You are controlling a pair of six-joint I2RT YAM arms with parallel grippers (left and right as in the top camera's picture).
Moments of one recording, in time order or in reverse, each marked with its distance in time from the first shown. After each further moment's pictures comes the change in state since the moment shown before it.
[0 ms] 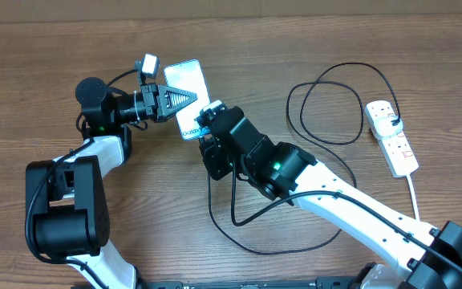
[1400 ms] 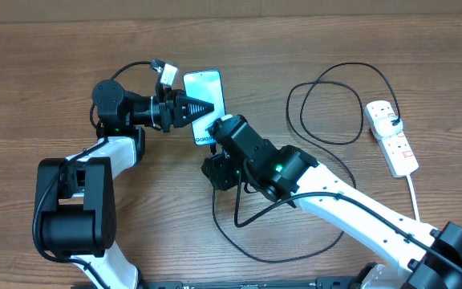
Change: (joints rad) left arm -0.082 0.000 -0.010 0.092 0.044 0.410; right arm -0.005 -0.011 -0.049 -0.131 -0.052 0.132
